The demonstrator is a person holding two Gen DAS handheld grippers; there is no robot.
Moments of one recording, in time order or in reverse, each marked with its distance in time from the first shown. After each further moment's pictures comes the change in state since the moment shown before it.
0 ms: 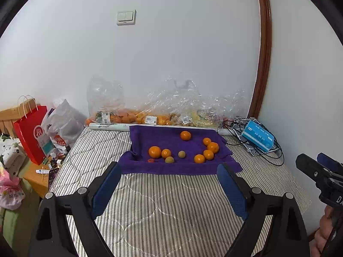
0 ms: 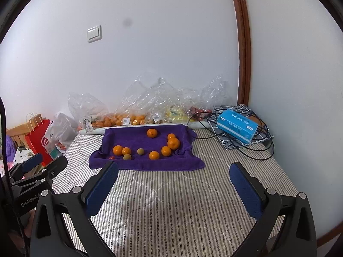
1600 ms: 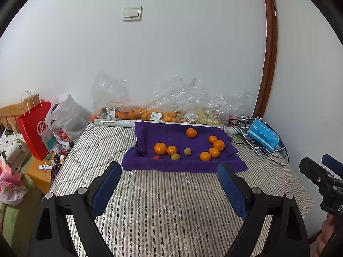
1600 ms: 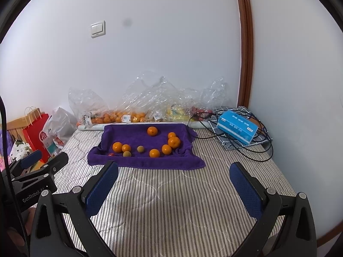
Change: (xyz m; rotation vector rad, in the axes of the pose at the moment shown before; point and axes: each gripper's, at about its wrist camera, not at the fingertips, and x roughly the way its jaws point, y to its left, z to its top) left arm 0.004 0.006 -0.005 -0.020 0.012 0.029; right arm 0.002 0.012 -0.005 -0.035 0.003 -0.017
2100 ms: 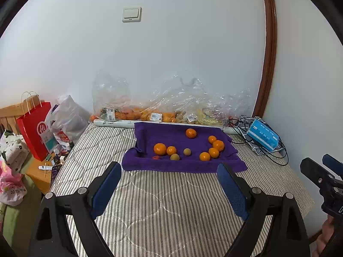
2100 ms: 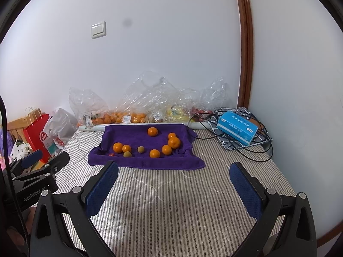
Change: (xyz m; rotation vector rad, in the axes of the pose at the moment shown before) left arm 0.000 0.000 0.000 0.003 -0.003 -0.003; right arm -0.002 -0.001 -0.001 -0.002 -0.007 0.002
